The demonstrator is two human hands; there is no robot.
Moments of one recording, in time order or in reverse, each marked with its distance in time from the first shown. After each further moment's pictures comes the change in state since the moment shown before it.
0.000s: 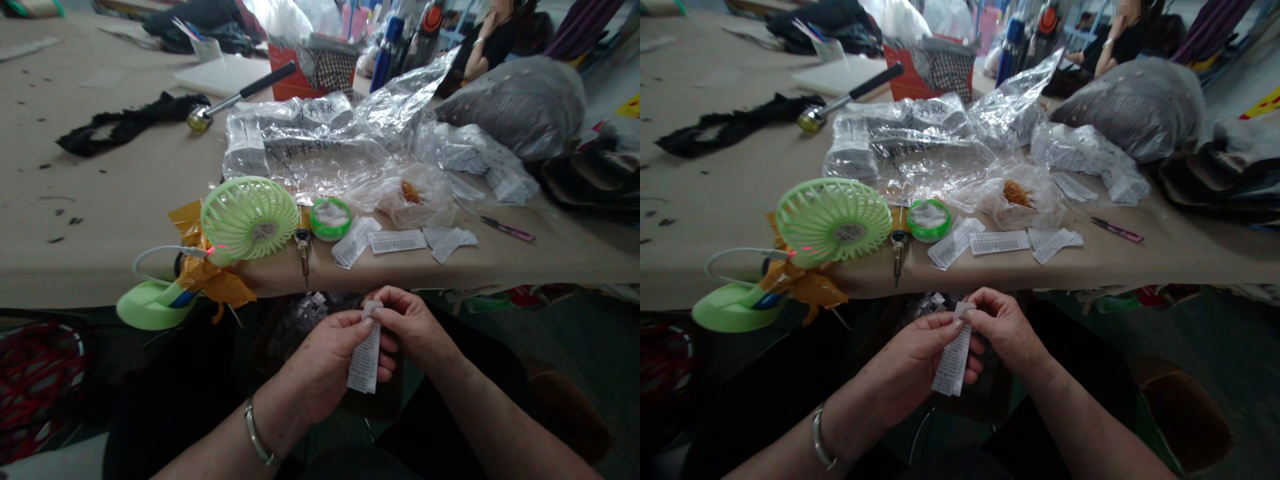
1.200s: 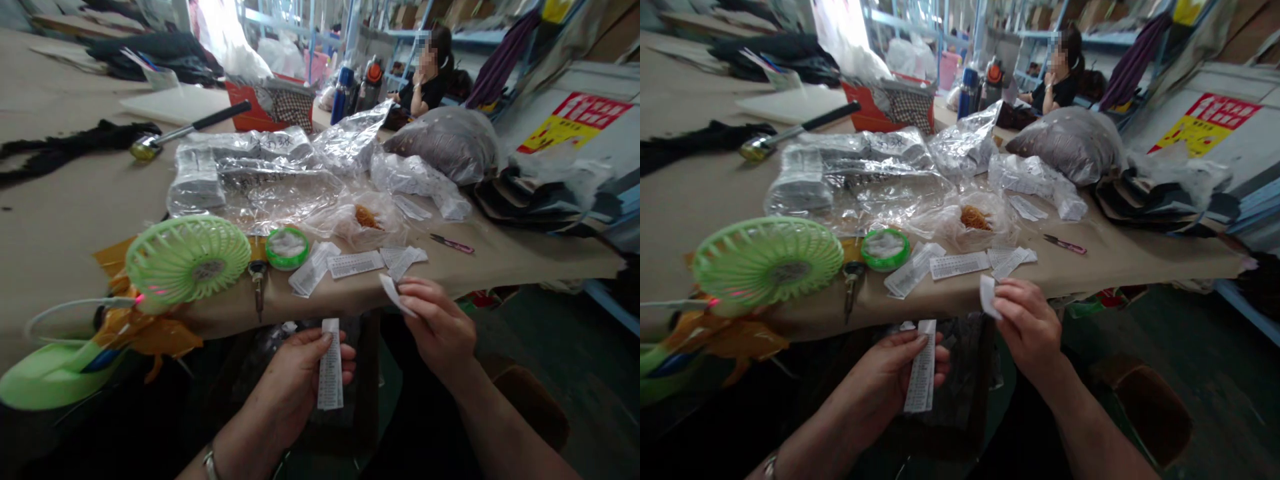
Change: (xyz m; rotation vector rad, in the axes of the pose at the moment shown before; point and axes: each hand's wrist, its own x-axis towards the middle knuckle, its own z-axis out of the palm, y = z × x) left_hand 0.022 0.005 0.005 0.006 0.258 0.038; right_hand -0.017 -0.032 -0.080 -1.097 0.361 -1.030
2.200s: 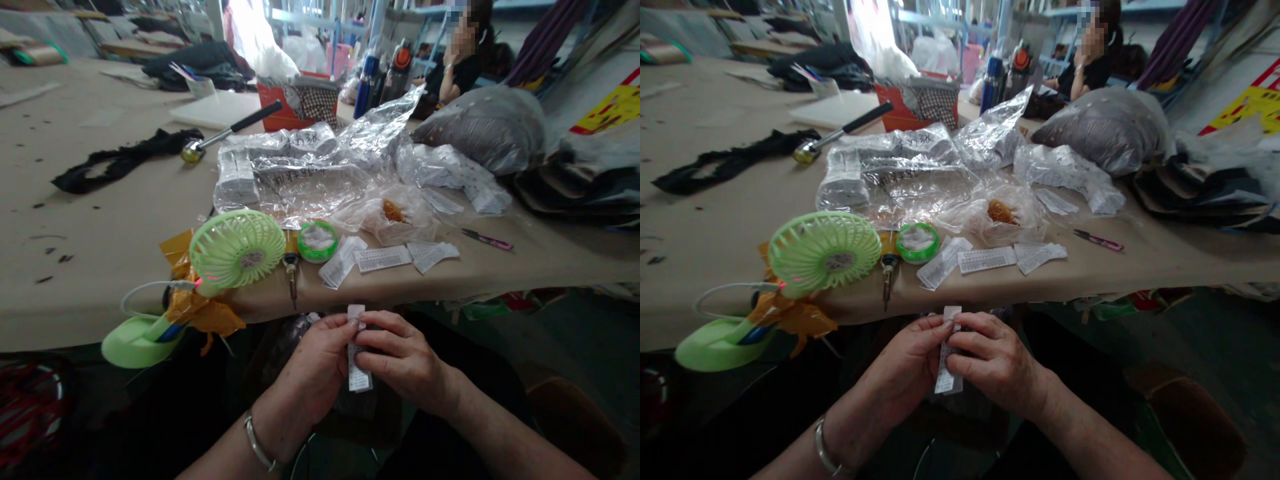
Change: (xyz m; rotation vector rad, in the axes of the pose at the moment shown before) left_hand -0.001 0.005 0.000 -0.198 -0.165 0.073; right_hand -0.002 -0.051 0.047 0.209 -0.331 -0.307
